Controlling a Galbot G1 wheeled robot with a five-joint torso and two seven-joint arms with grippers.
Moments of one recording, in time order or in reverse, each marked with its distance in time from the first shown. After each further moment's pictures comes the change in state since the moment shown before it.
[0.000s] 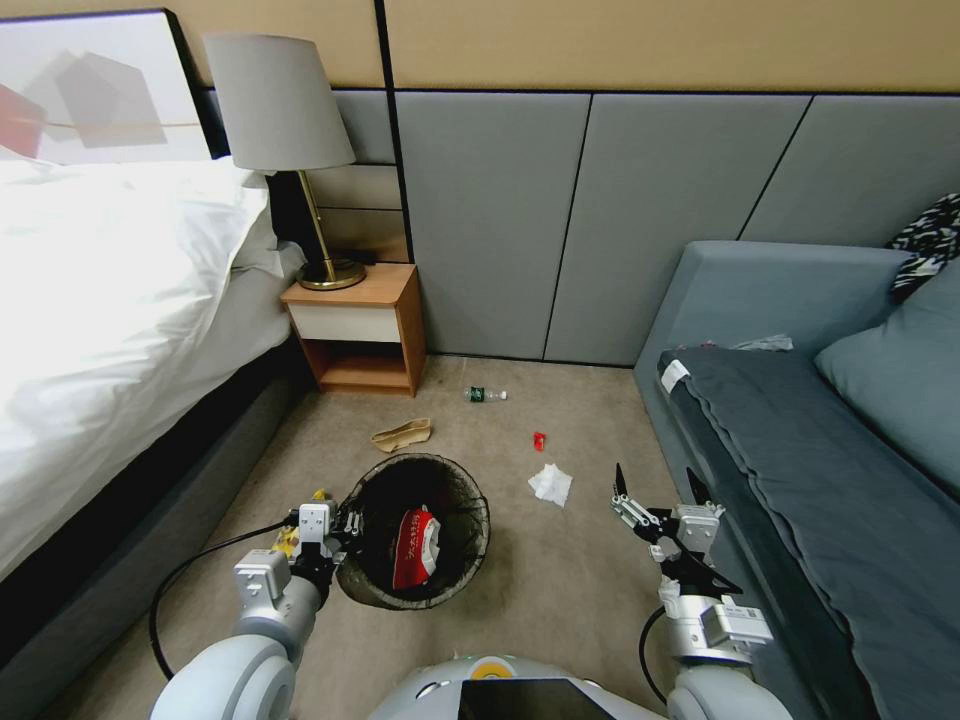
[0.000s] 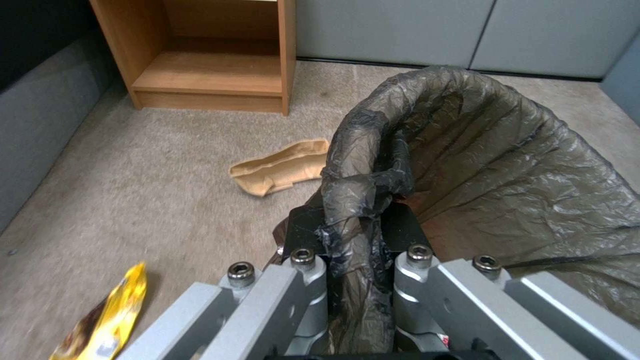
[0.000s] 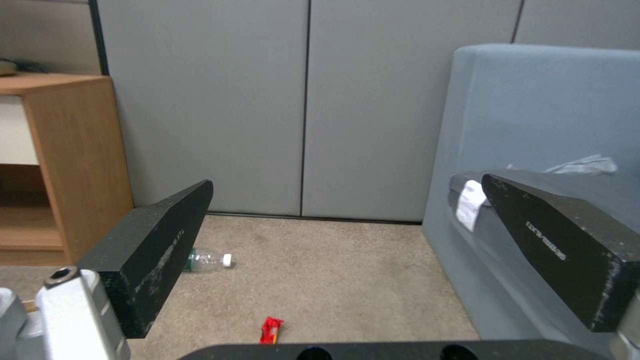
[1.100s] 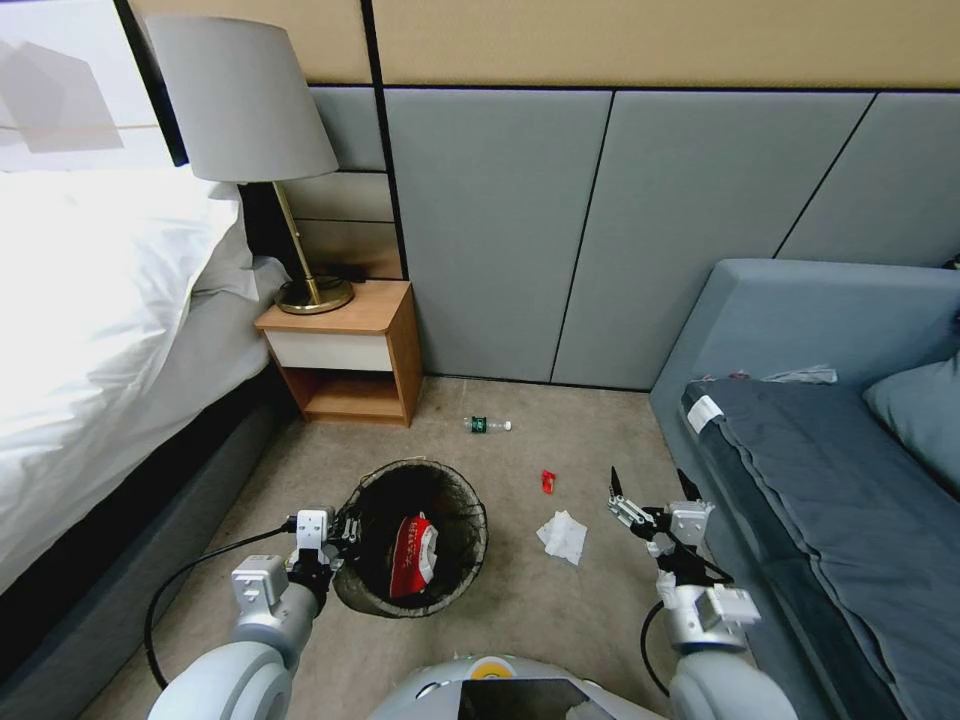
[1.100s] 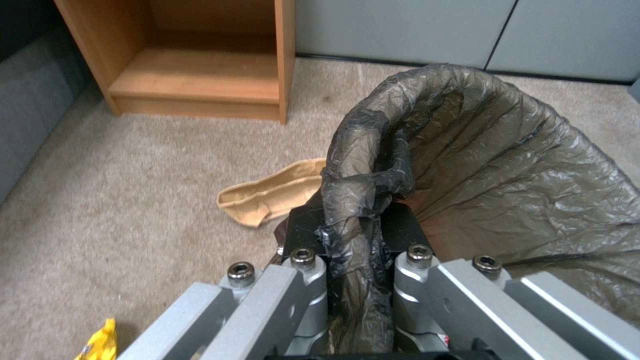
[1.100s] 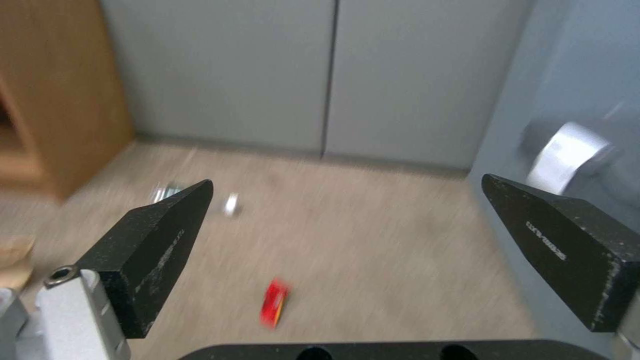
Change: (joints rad) left arm 0.038 0.026 -0.024 0.000 -0.050 0.016 -0.016; right arm 0.150 -0.157 0.098 -0.143 0.211 -0.253 -0.112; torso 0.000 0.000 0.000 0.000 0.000
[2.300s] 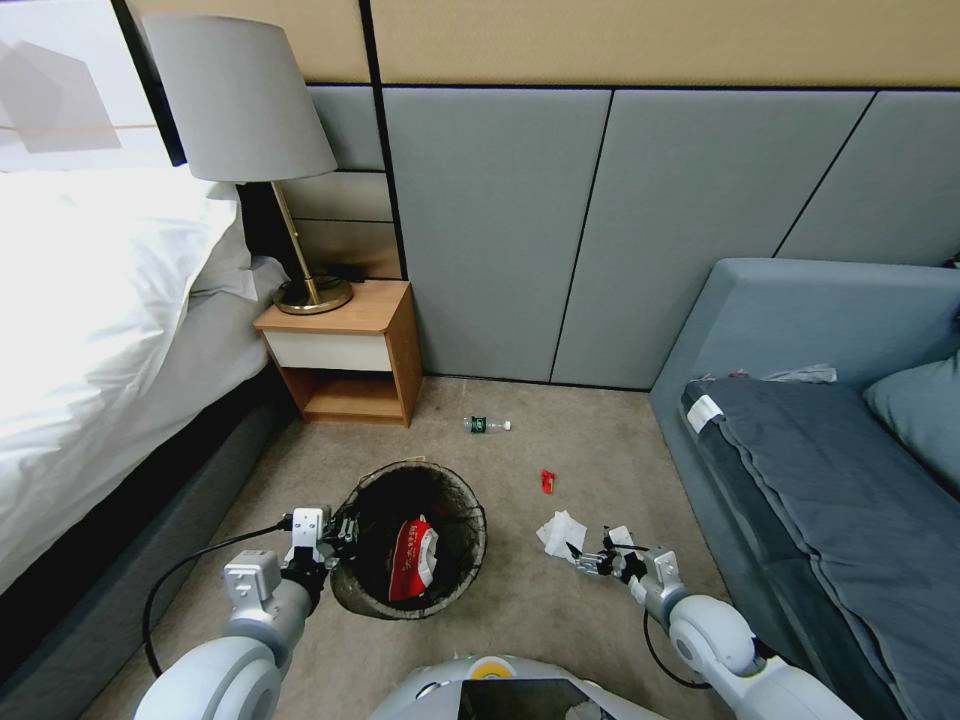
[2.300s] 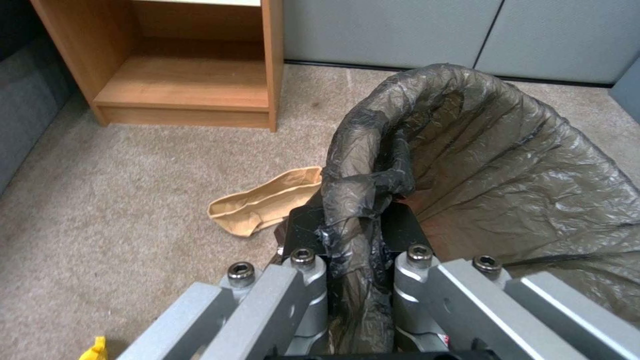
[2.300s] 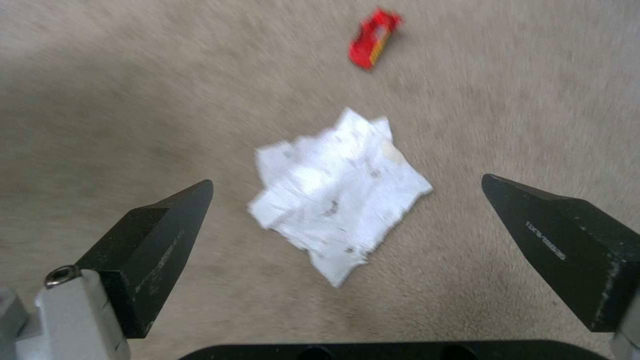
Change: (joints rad) left arm -0.036 0.040 -0.007 0.000 -0.040 0.020 0.007; right arm 0.333 -0.421 -0.337 -0.562 0.342 -0.117 -0.103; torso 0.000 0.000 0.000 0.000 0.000
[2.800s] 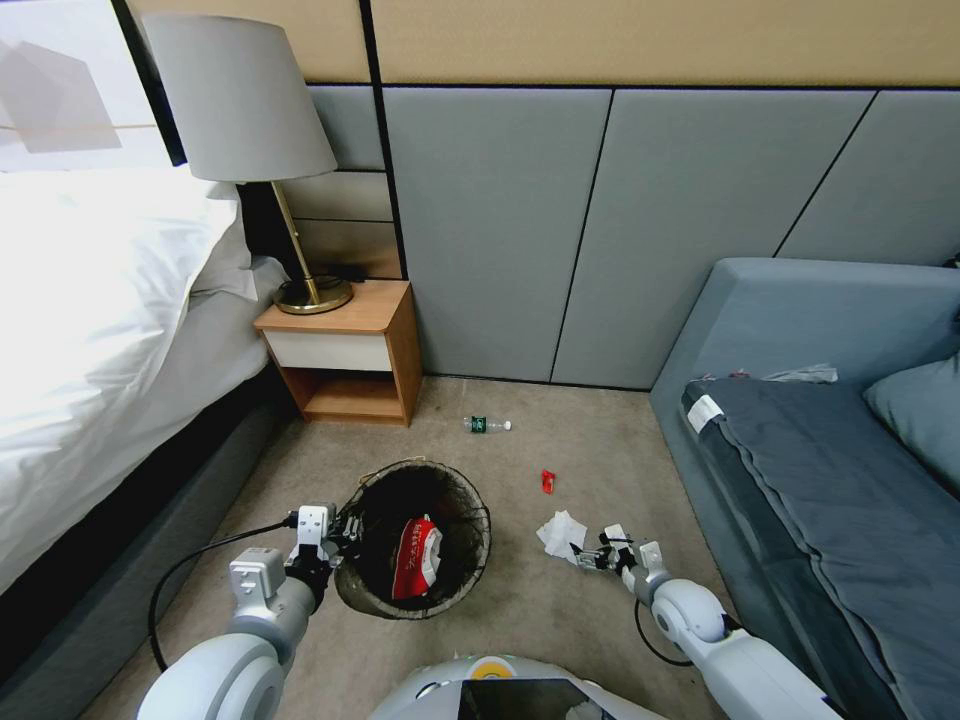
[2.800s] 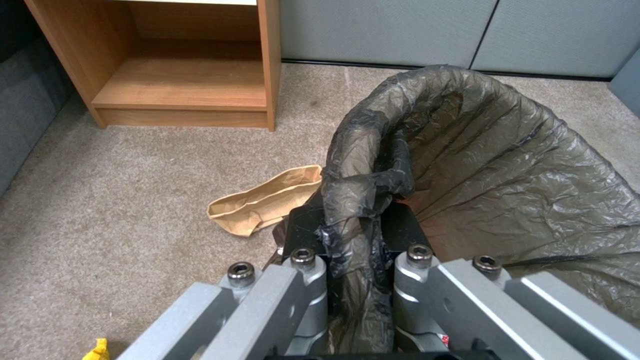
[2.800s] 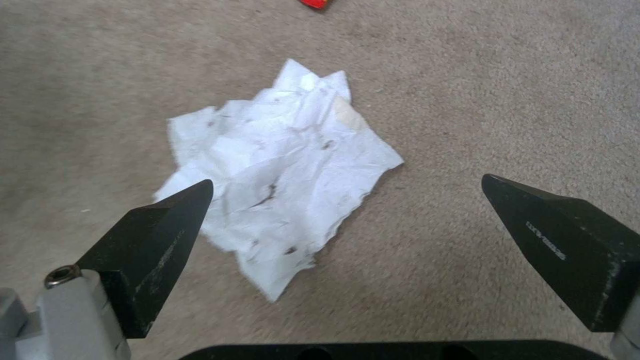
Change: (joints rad) left arm -0.001 -0.006 0.001 0.000 0.020 0.001 0.015; right arm 0.159 0.048 -0.085 -0.217 -0.019 0.005 0.001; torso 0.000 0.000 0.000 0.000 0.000
